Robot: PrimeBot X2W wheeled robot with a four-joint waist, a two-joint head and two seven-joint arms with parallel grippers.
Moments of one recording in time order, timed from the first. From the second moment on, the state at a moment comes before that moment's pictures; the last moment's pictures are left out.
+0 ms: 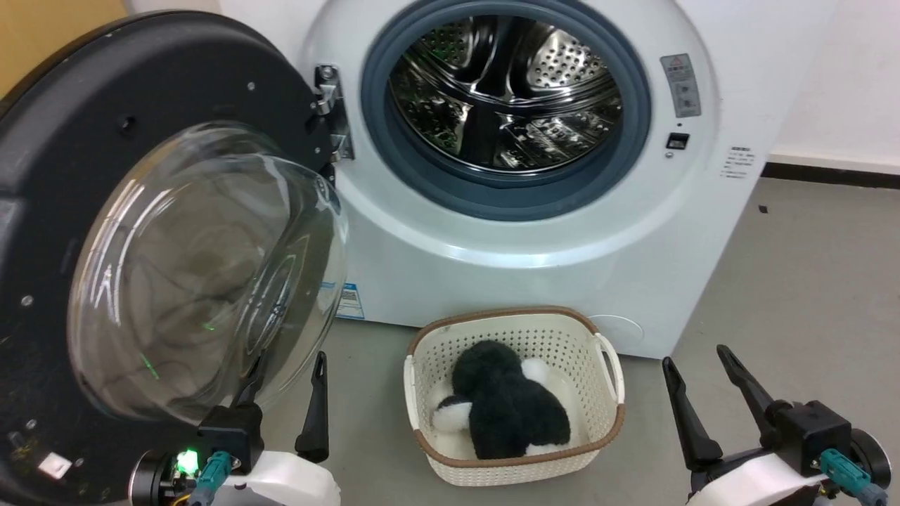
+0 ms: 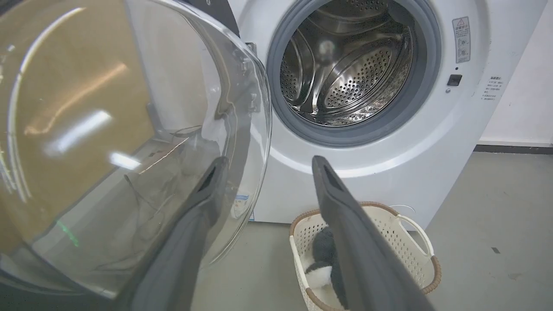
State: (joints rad) left arm 0.02 0.05 -0.05 0.03 -0.05 0.01 -0.09; right arm 0.03 -0.06 0.01 0.00 0.05 0.13 -0.09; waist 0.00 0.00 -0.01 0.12
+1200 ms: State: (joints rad) left arm 0.04 0.05 -0.09 0.04 -0.07 0.02 -0.16; right arm 0.07 -0.06 0.04 0.03 0.08 0.13 -0.16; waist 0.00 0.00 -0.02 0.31
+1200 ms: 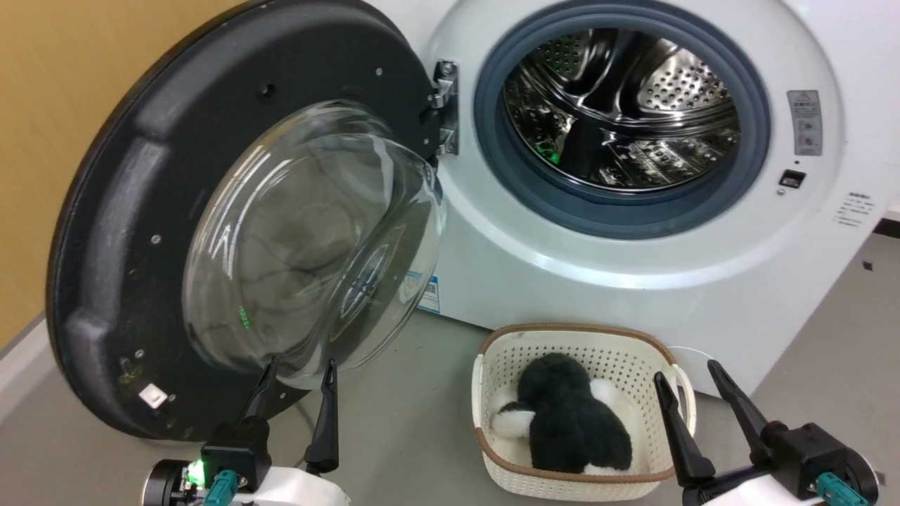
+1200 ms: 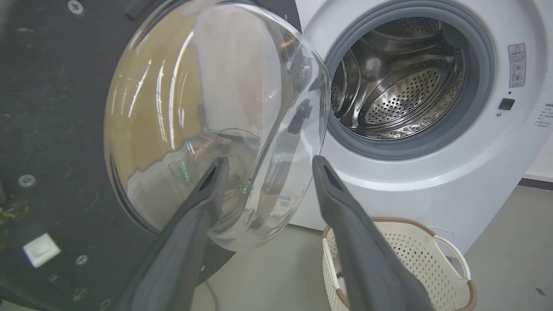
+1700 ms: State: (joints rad) left arm 0.04 0.05 -0.10 0.04 -0.08 0.02 -0.19; right arm 0.08 -0.06 0.05 0.03 0.10 0.13 -0.20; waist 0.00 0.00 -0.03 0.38
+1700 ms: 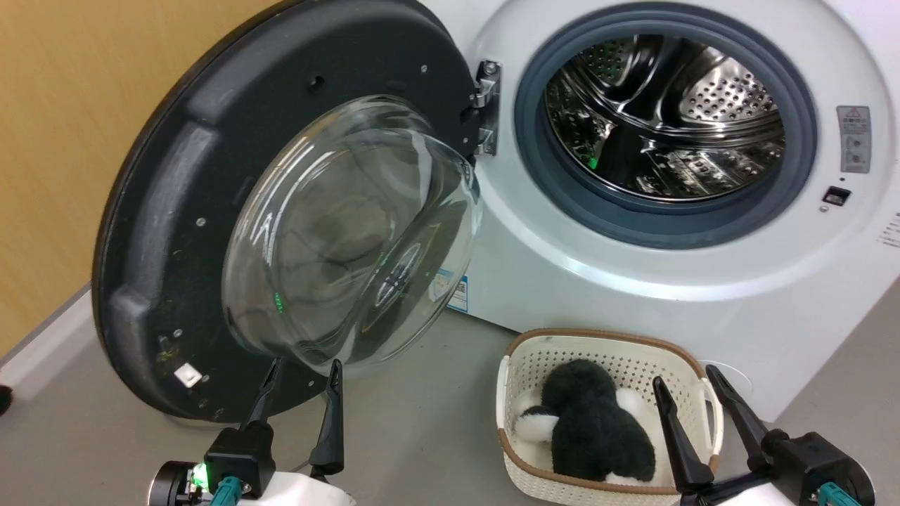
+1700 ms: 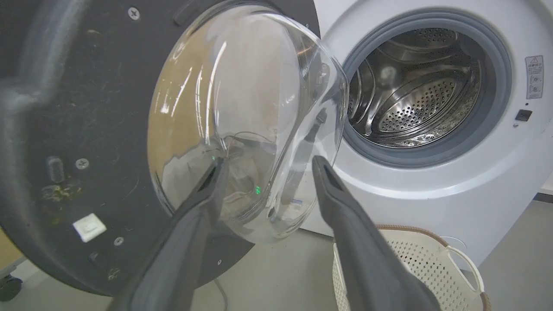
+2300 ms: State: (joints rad) left arm 0.06 0.05 -0.11 0.04 -0.10 0.03 -0.23; right arm 0.09 -0.05 0.06 0.04 0.13 0.13 -0.23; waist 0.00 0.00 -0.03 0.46
